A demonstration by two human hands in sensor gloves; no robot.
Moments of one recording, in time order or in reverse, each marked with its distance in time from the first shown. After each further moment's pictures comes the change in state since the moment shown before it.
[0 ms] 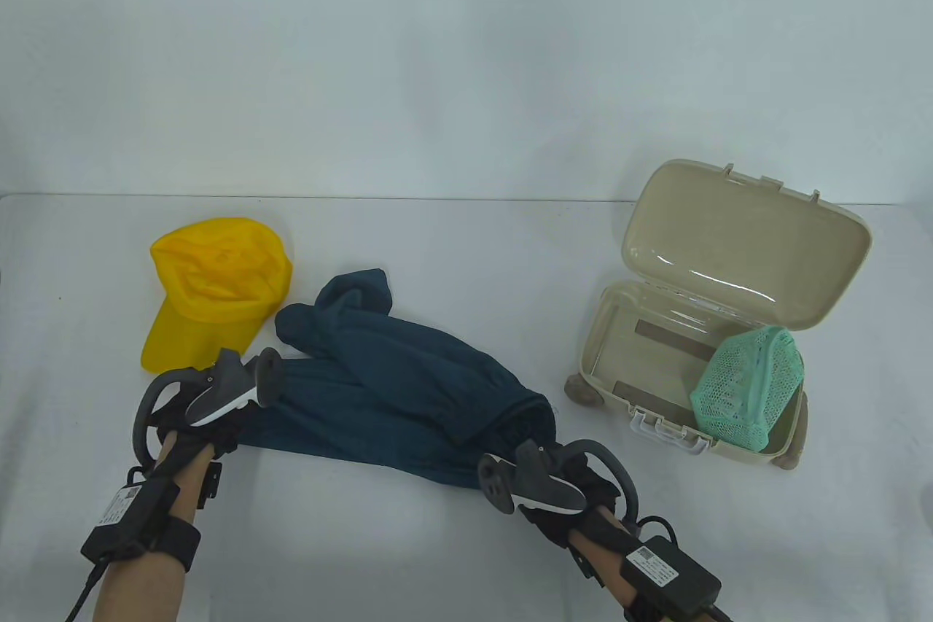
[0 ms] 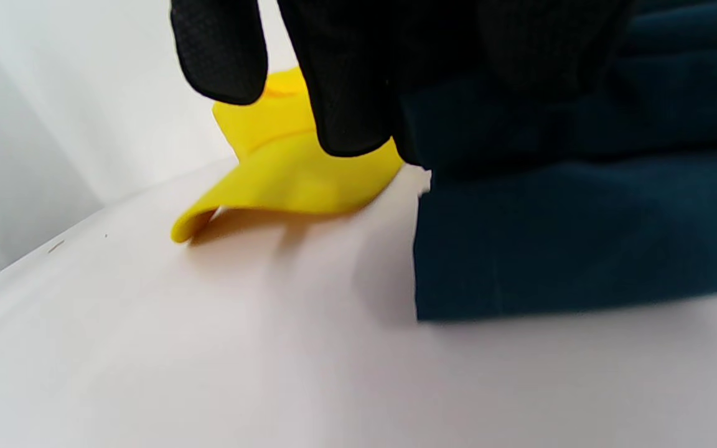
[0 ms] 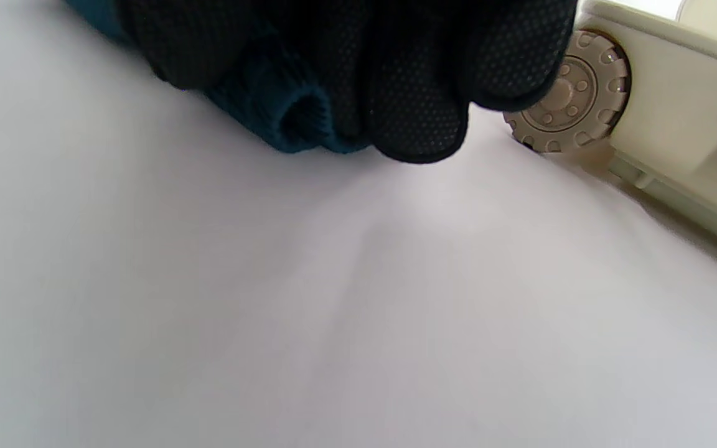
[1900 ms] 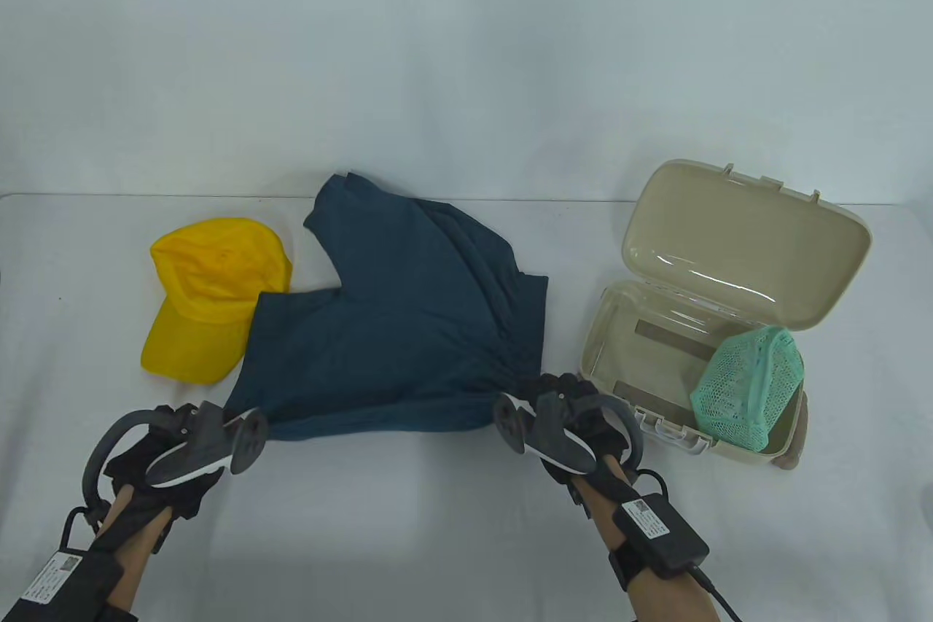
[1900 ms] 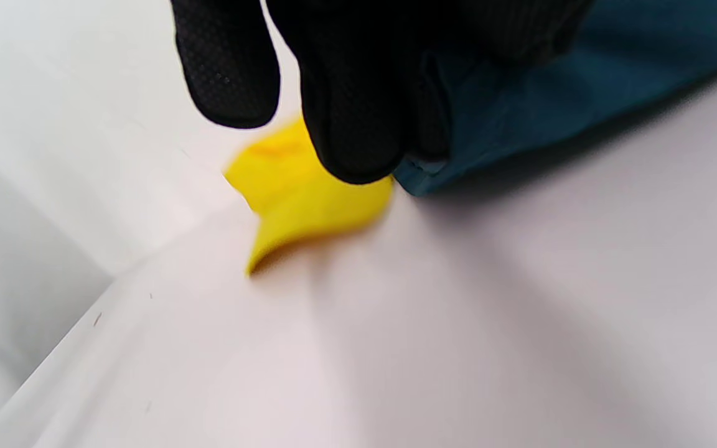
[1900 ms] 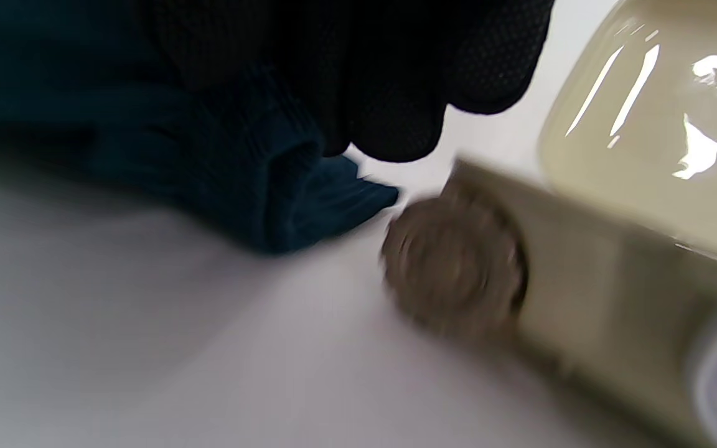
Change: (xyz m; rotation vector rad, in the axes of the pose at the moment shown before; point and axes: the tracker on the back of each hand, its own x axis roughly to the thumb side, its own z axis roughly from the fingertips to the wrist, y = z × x) left_hand 0.001 -0.010 0.077 -0.061 -0.162 -0.299; right_hand -0.029 -0.029 -0.027 -0.235 0.163 0.023
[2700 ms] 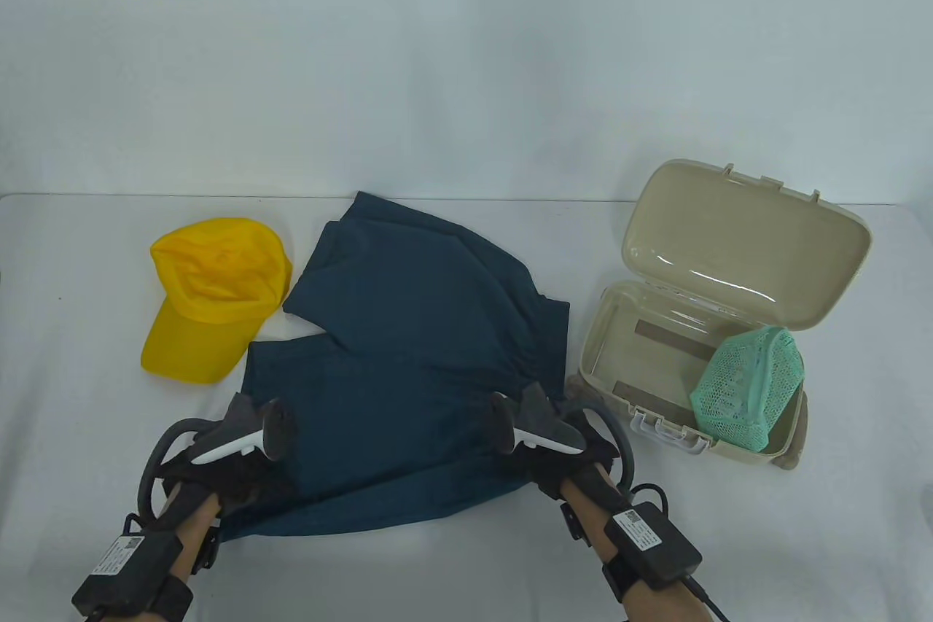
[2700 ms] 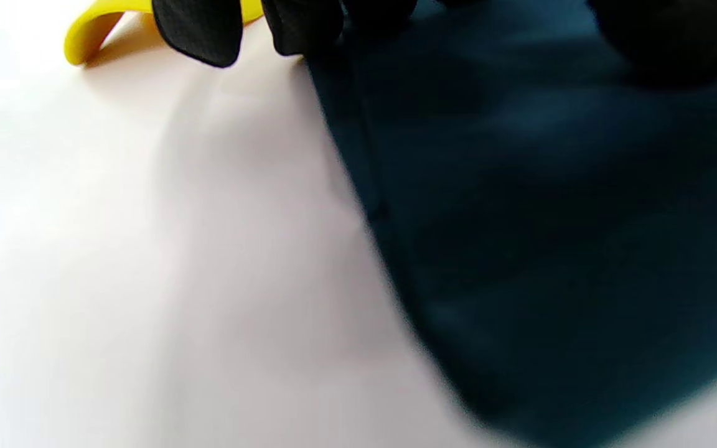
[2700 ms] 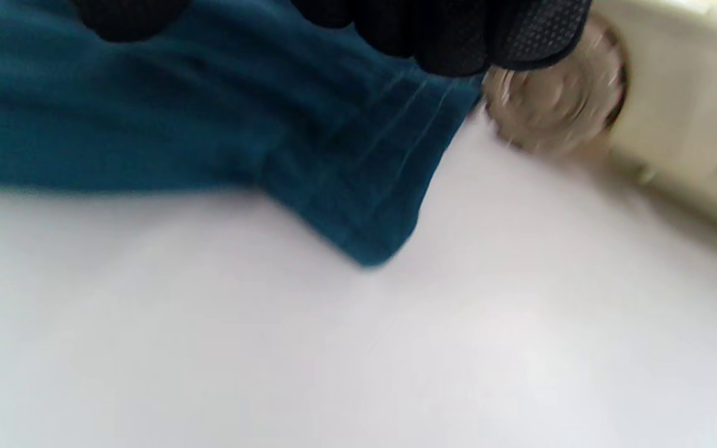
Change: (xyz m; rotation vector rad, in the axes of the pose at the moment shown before) left_hand 0.028 -0.026 -0.044 -0.247 -0.085 0.306; right_hand 0.012 0.012 -0.008 0.418 -0.110 -0.120
